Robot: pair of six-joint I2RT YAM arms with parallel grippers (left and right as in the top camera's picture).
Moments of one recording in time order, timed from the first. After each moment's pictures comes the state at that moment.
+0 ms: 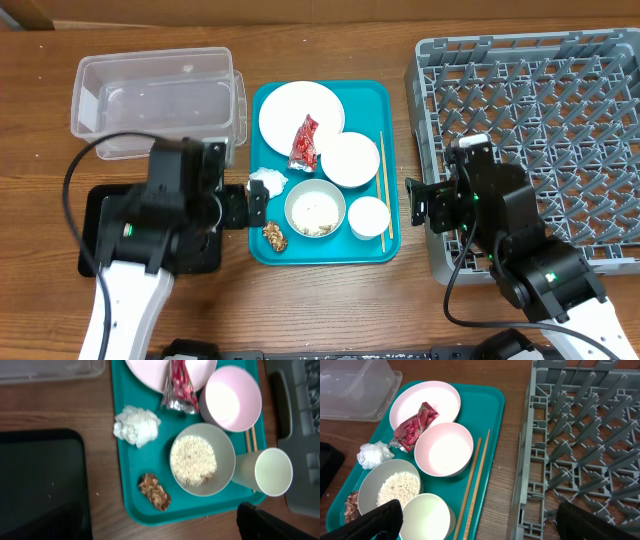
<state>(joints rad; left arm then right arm) -0.17 1.11 1.08 -0.97 0.18 -0.21 0.43 0.93 0.91 -0.67 0.07 0.19</state>
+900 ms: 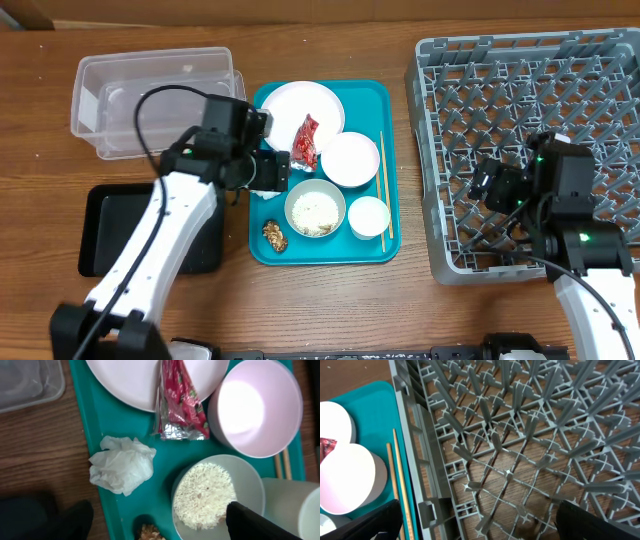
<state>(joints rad) -0.25 1.53 1.16 -0.77 0.16 -0.14 -0.02 1.04 0.92 -0.78 0.02 0.31</state>
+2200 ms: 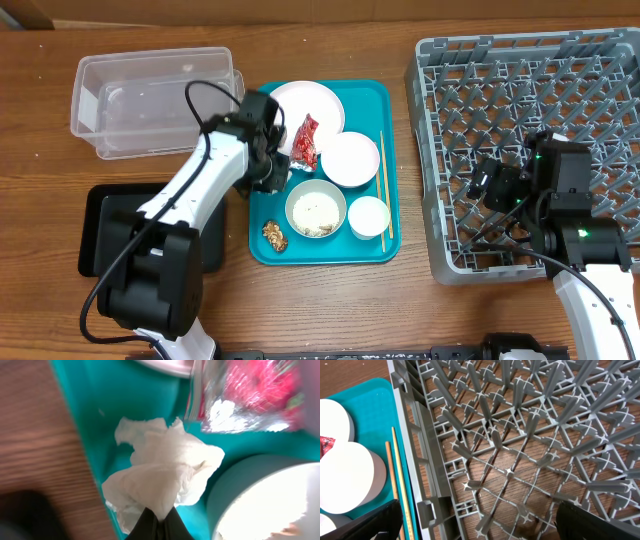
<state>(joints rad) -0.28 1.83 1.37 -0.95 0.05 -0.11 -0.02 1.05 0.92 -0.78 0.01 0.31</state>
